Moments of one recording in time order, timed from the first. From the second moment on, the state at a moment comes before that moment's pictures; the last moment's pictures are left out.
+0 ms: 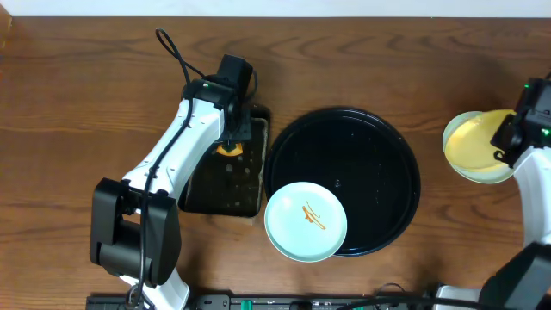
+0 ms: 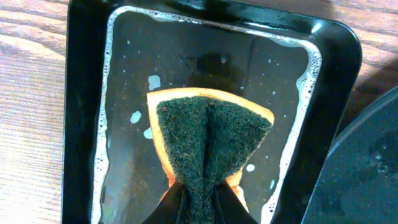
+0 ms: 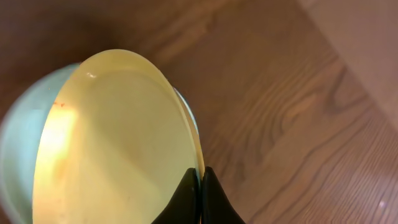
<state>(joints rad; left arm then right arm) -0.31 1.82 1.41 -0.95 -0.11 -0.38 -0.37 1.54 1.13 -0.59 0.44 0.18</state>
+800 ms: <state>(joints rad) -0.31 1.82 1.40 -0.93 -0.11 -0.38 -0.37 1.64 1.13 -0.81 -0.21 0.15</state>
